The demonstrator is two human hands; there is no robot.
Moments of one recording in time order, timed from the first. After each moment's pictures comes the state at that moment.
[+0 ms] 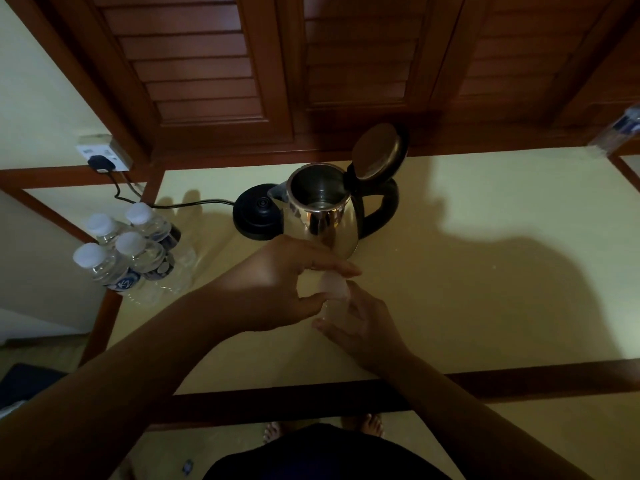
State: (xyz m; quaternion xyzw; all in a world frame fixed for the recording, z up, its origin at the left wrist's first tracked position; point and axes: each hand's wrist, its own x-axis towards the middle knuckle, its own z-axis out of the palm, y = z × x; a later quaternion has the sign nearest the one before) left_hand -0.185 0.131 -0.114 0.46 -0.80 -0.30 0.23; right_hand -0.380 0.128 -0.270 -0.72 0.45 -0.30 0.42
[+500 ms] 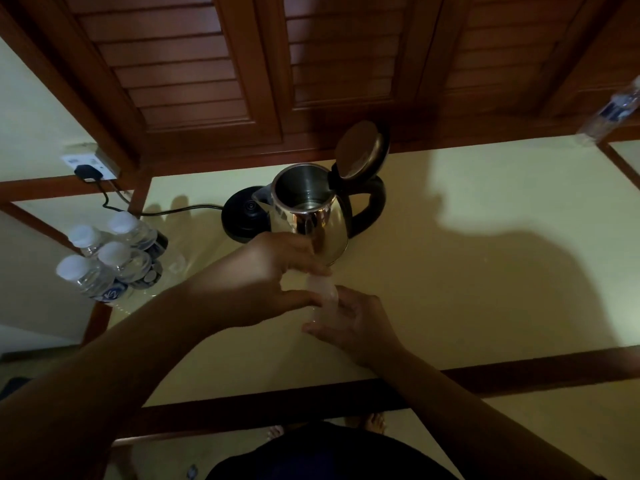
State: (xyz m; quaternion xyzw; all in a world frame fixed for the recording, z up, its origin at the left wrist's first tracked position) left_hand -0.180 0.118 -0.118 0.47 -0.82 -0.27 0.17; right_hand -0.382 0.123 -0.272 -0.67 0.45 -0.33 0.49
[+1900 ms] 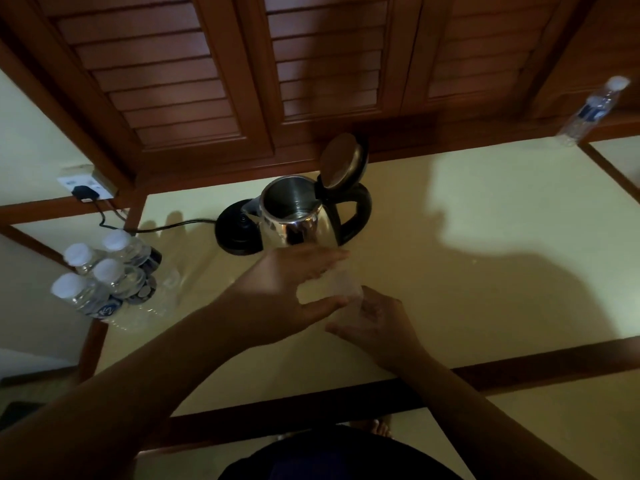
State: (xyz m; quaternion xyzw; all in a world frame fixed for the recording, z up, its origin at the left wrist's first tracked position) left_hand -0.211 0.125 -0.131 0.49 -0.81 -0.24 0.21; right_hand -0.421 0.118 -0.265 -0.67 0.46 -0.35 0.46
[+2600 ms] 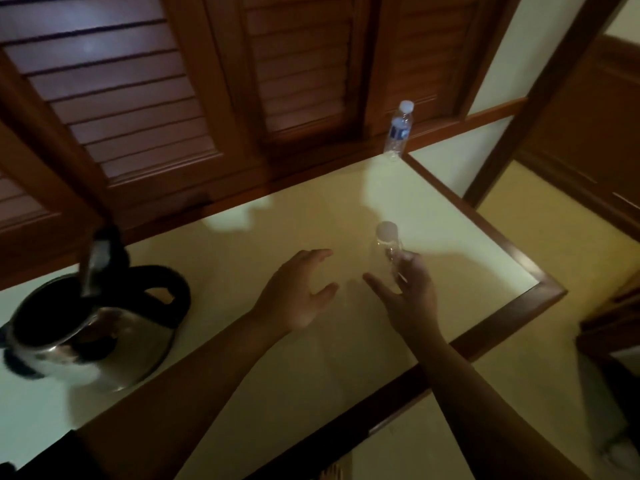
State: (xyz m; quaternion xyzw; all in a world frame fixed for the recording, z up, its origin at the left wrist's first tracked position) left_hand -0.467 -0.021 -0.217 0.48 -0.81 -0.28 0.21; right_hand -0.683 0.042 -0.265 -0.49 0.64 -0.53 0.24
